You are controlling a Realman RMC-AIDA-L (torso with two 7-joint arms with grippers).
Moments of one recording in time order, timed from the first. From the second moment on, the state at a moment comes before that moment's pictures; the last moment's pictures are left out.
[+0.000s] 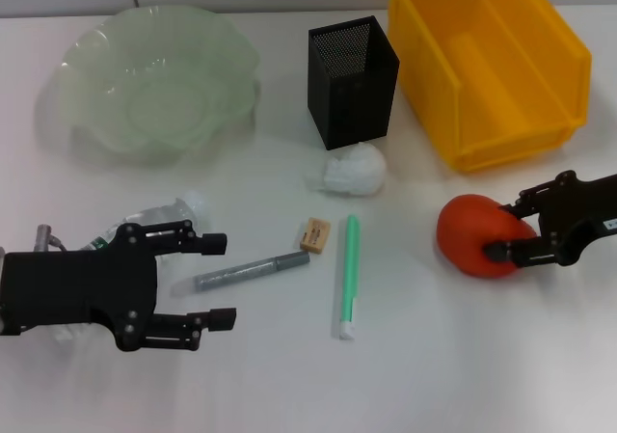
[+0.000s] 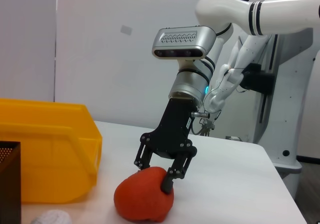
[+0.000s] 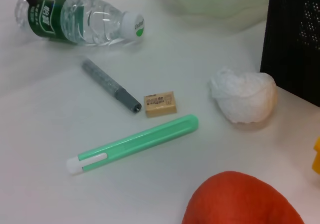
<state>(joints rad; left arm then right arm) -0.44 -2.01 0.69 0.53 2.05 1.84 -1.01 0.55 2.06 -0.79 -0.92 -2.43 -1.57 1.56</state>
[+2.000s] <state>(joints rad) -0.47 -2.05 0.68 0.54 2.05 1.80 -1.01 0.41 2.05 -0.67 -0.86 -1.96 -1.82 1.25</state>
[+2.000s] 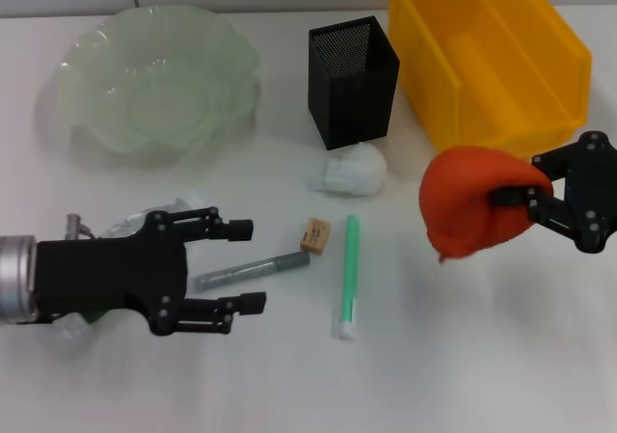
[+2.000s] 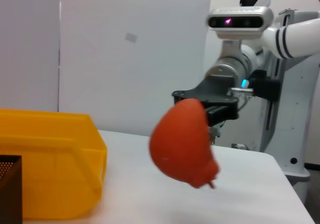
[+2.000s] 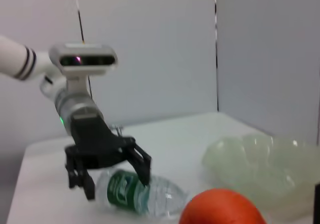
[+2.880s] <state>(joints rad) -0.57 -2.07 0.68 0.46 2.01 1.69 -1.02 0.45 2.07 -0.66 -0.66 -1.92 -1.81 1.11</state>
